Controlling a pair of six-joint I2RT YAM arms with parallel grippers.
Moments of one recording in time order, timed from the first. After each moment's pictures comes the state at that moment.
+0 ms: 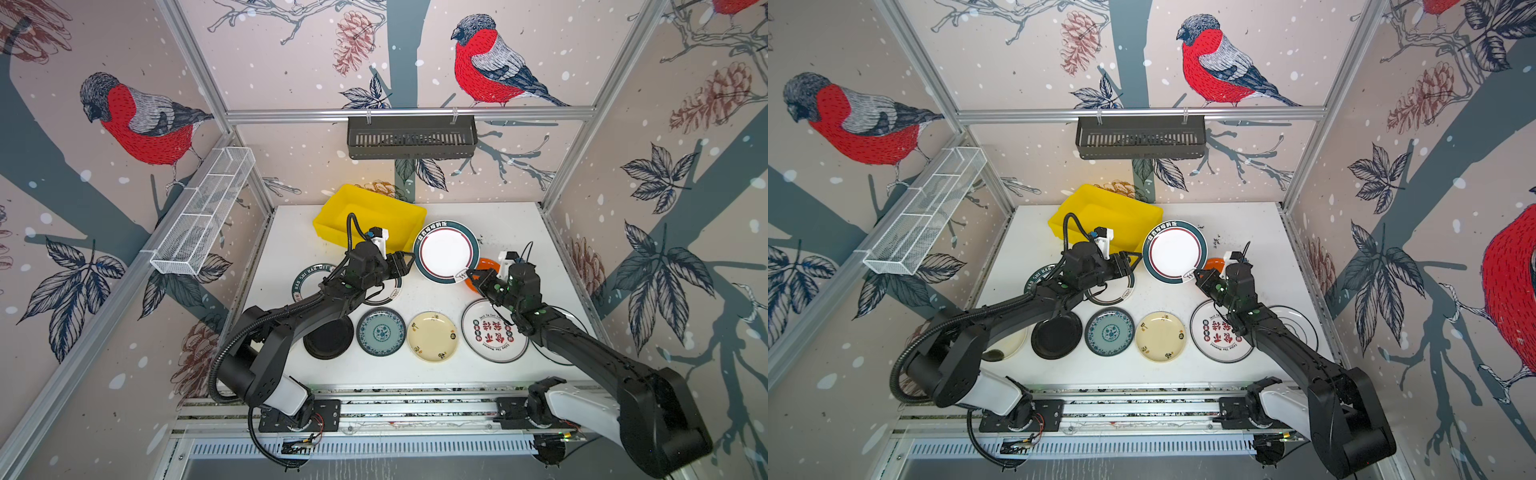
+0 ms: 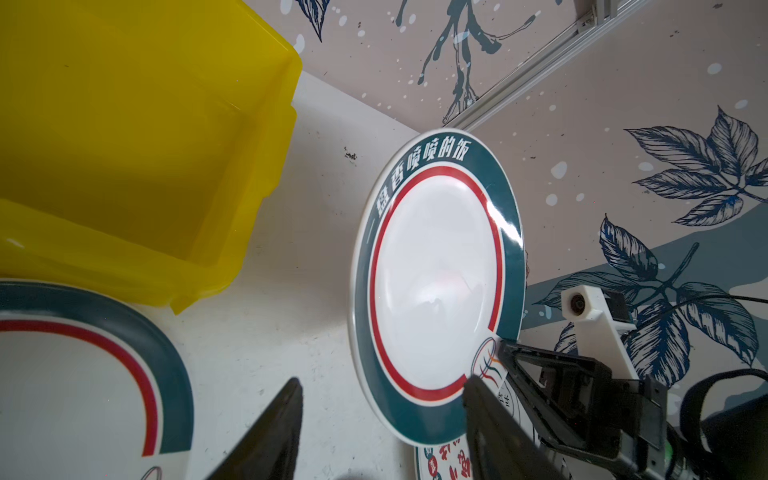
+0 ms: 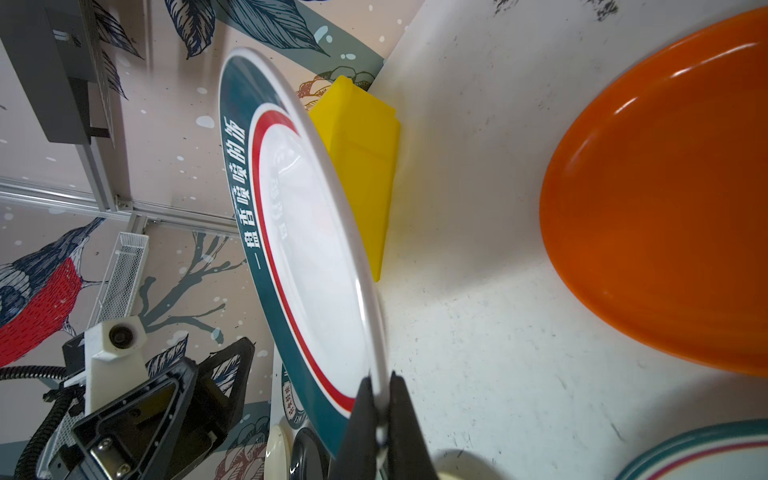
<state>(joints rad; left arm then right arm) -0.58 1.52 0.86 0.34 0.29 -0.77 0.33 1.12 0.50 0.22 -0.28 1.01</state>
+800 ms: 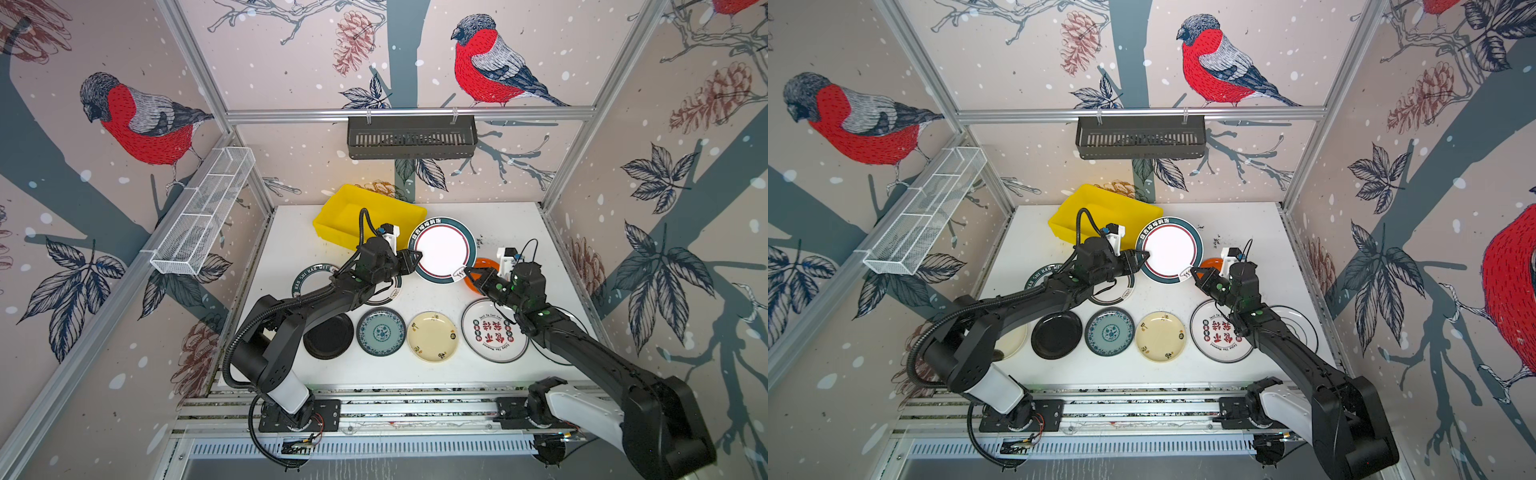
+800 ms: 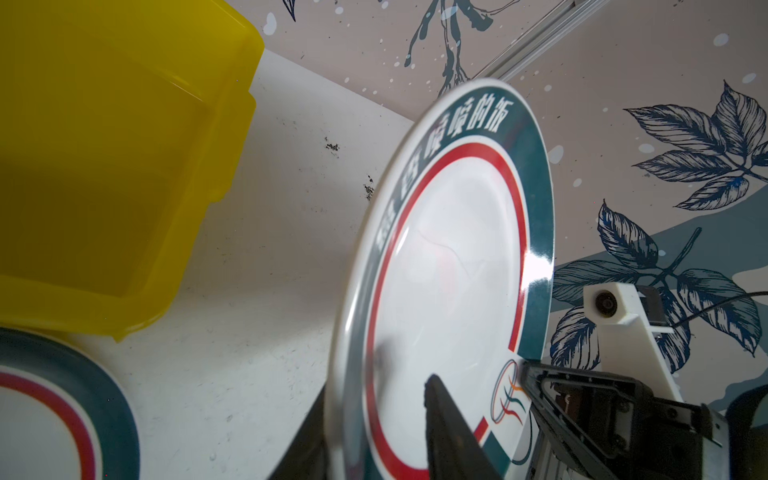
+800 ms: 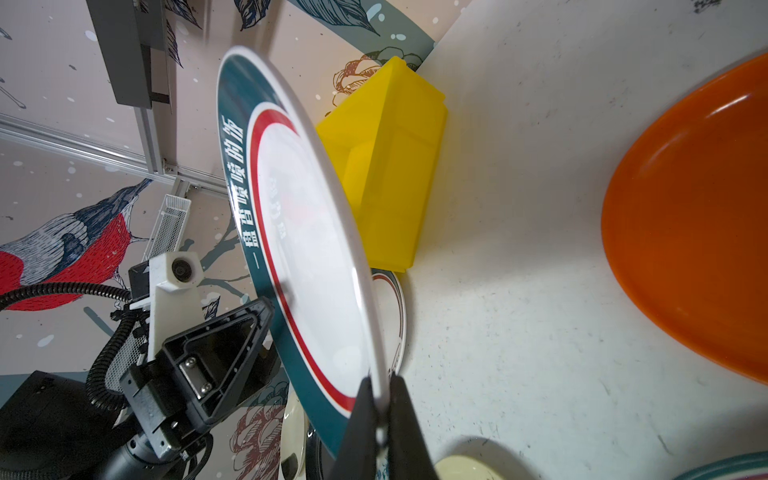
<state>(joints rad) -0.61 1.61 0.95 0.31 0.27 -0.74 0.32 1.08 0.50 0.25 -0.37 0.97</state>
